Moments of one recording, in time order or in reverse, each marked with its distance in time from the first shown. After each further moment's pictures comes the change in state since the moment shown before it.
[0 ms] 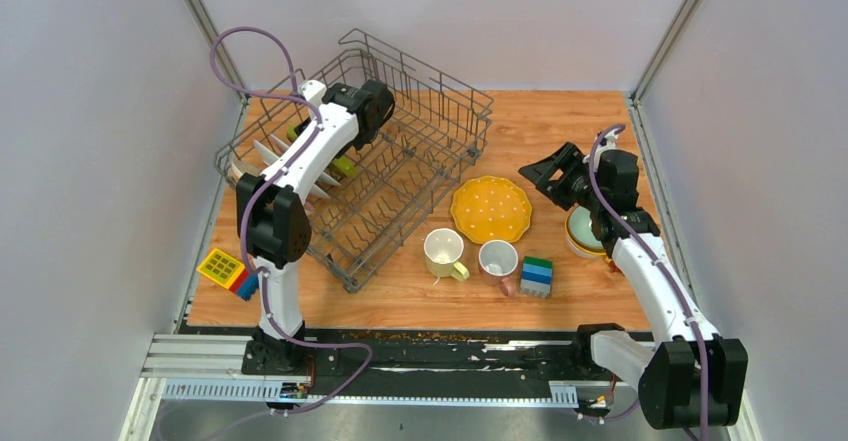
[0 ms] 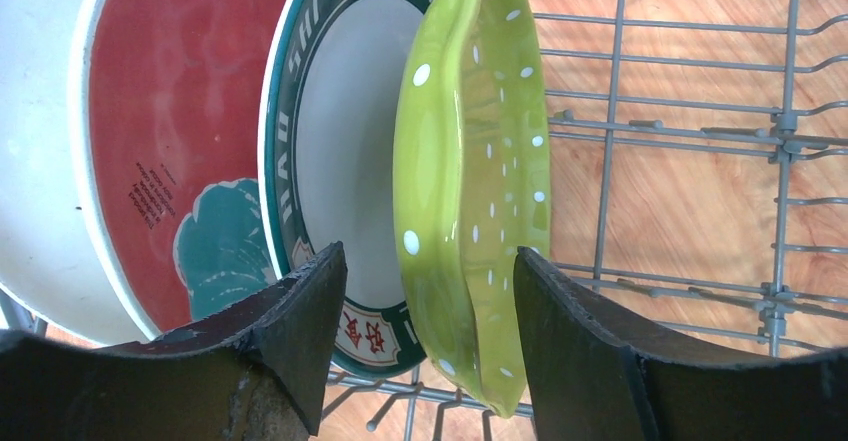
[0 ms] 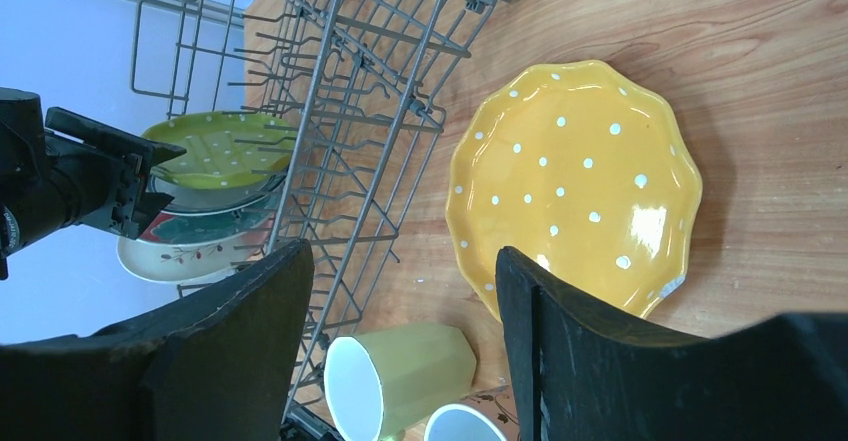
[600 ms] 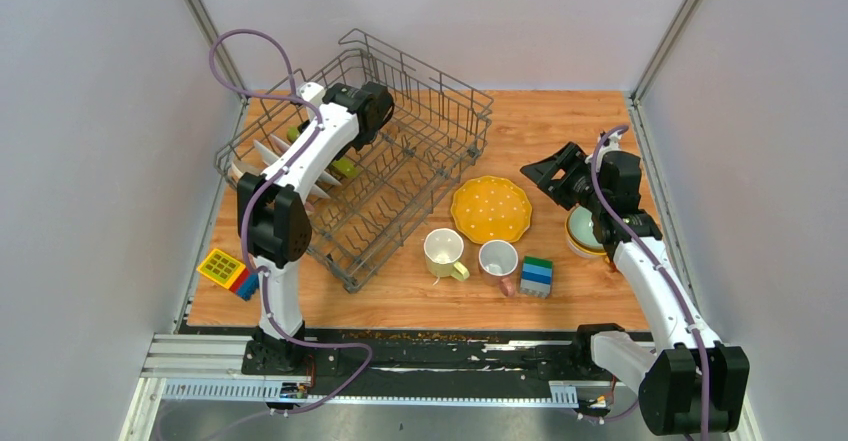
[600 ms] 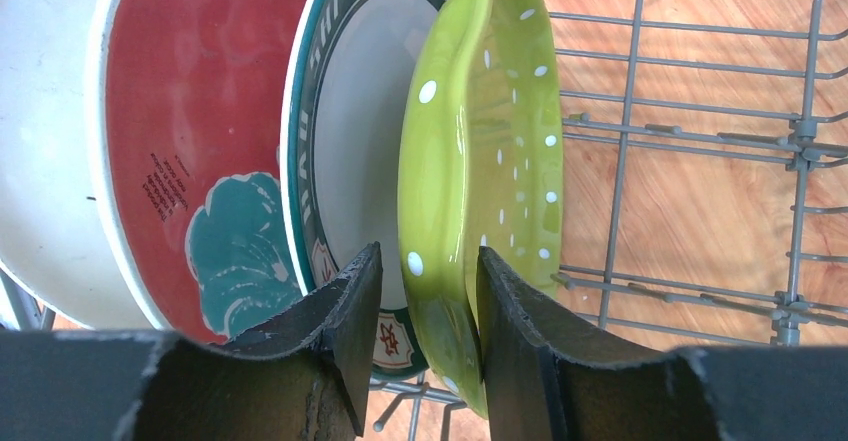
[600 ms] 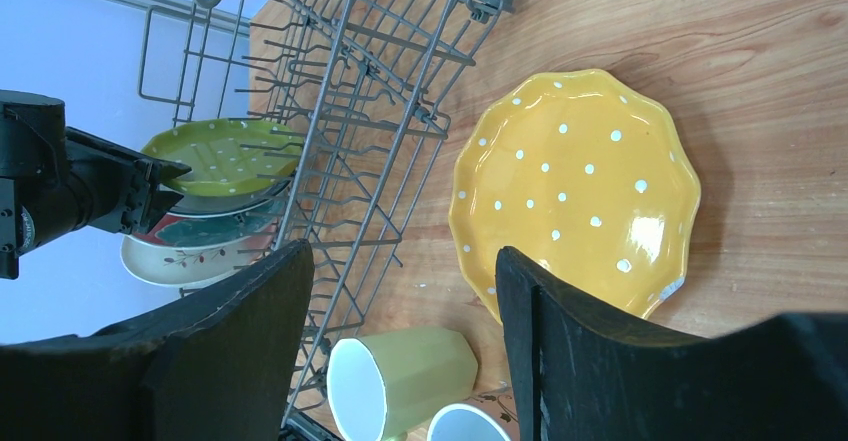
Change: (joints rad) left arm 0.000 0.005 0.000 -0.027 -0.001 -0.040; right arm 0.000 -0.024 -0.002 0.000 0.010 0.001
